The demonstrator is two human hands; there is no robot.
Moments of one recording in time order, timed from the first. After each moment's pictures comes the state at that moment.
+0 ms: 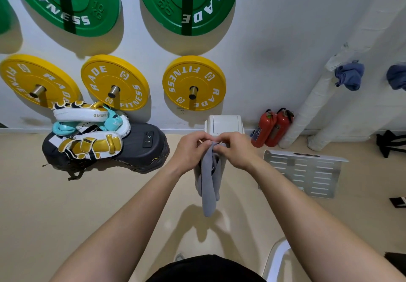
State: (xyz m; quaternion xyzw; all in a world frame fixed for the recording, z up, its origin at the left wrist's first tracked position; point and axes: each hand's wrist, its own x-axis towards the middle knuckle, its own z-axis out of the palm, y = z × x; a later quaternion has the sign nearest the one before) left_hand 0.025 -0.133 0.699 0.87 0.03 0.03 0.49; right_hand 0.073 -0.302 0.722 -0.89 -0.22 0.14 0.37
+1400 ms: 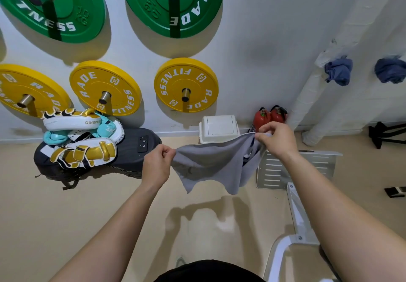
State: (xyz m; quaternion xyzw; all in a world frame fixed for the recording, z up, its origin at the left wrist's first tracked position) left_hand 0.002 -0.088 0.664 0.88 0.24 0.09 0.41; right_hand 0.131 -0.404 0.699 -0.91 0.01 0.03 0.41
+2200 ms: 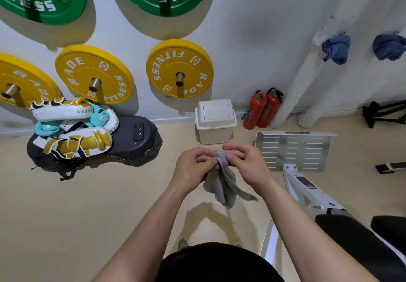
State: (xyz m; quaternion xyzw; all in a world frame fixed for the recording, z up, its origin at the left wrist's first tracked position) left_hand -0.035 -0.183 0.697 0.75 0.17 -0.07 0.63; right_hand 0.010 -0.352 0.672 -0.73 -0.01 0.18 0.66
